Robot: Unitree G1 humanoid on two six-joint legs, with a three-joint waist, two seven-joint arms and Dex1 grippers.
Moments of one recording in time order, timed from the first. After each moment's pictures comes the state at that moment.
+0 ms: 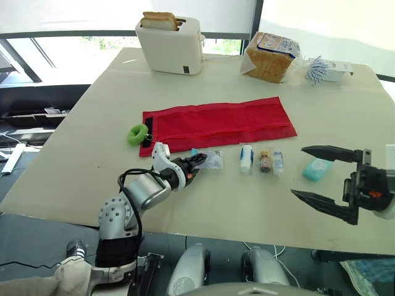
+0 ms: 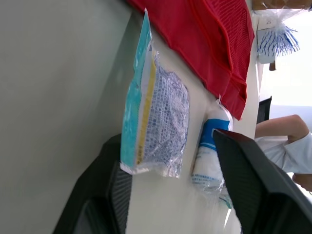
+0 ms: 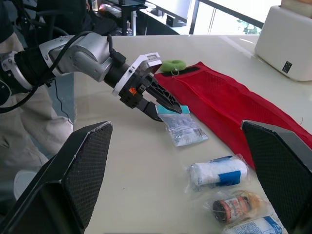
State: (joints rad) left arm -0.22 0.29 0.14 -0.22 -1.86 0.79 0.73; right arm 0.17 -0.90 -0.52 -0.78 0.96 0.51 0.90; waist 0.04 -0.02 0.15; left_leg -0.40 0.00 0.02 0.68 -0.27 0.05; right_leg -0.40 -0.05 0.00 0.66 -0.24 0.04
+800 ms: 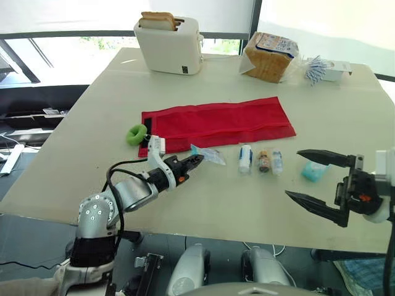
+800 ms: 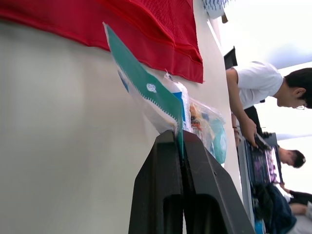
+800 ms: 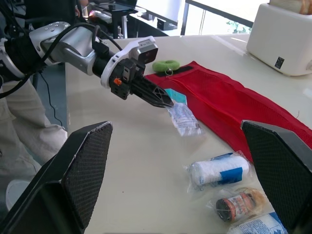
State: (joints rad) left arm -0.18 0.46 0.17 -0.27 -1.80 0.87 0.41; right arm 0.19 -0.84 -0.47 -0.81 0.90 0.49 0.87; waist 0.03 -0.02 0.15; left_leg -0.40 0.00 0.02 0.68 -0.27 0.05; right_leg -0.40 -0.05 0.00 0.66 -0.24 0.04
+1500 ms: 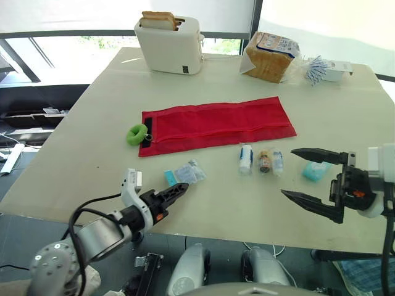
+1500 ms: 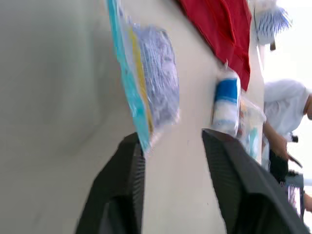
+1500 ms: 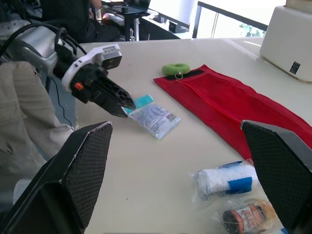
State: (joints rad) left arm 0.26 0.75 0.26 -0.52 -1.95 0.88 0.32; right arm 0.13 -0.84 -0.39 -0.76 0.89 0.47 0.89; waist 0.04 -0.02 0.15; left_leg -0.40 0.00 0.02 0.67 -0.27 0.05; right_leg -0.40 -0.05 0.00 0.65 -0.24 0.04
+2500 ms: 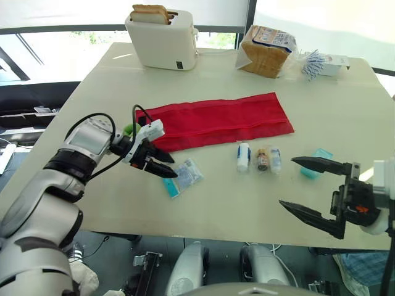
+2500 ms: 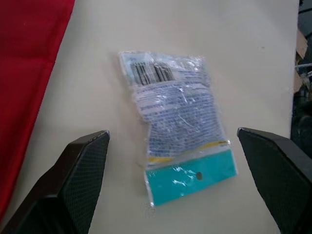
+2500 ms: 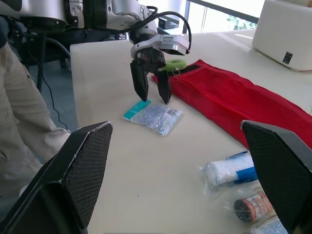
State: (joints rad) left arm -0.98 0.90 -0.64 0.64 -0.42 0.59 -1.55; right arm 0.28 -0.84 -0.48 -0.92 0.95 0.48 0.78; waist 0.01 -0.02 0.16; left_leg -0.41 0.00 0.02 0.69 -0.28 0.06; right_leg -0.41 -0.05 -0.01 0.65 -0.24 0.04
